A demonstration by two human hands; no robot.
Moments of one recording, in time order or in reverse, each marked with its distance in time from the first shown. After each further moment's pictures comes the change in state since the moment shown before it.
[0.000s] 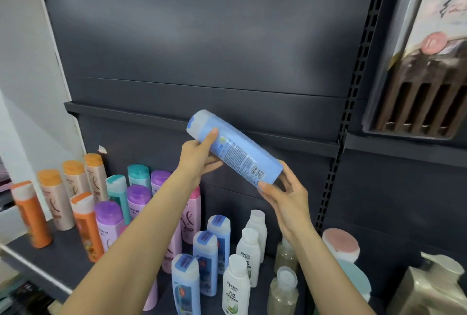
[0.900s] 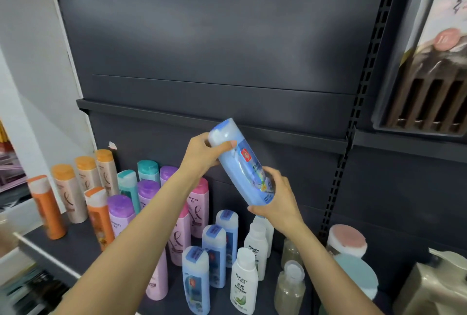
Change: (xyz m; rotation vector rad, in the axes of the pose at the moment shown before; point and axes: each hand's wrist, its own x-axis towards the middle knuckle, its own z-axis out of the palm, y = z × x) left_hand -0.015 0.005 -0.013 0.273 -0.066 0.153; right_hand 0.002 0.027 0.005 -0.805 -0.095 -0.034
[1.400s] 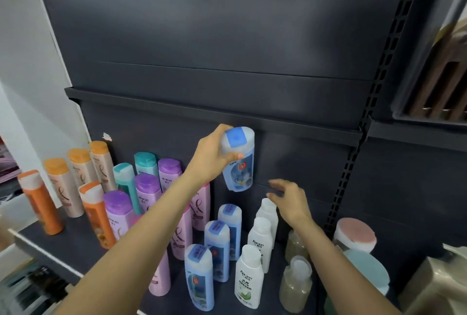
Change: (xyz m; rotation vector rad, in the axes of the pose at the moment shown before) left_hand 0.021 -0.029 0.002 0.468 -0.109 0.345; right_hand 0.032 0.046 0.007 -0.233 0.017 0.150
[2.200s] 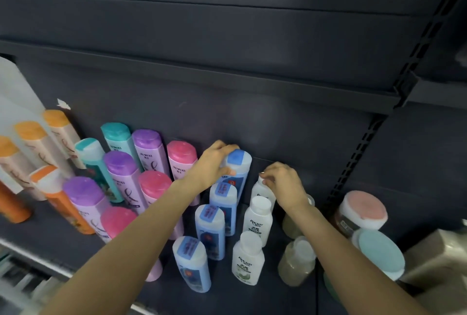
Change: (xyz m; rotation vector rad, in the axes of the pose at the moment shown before) left_hand 0.009 -0.122 0.081 0.245 -0.436 -0.009; right_hand 0.031 0.051 0.045 -0.344 -0.113 -0.077
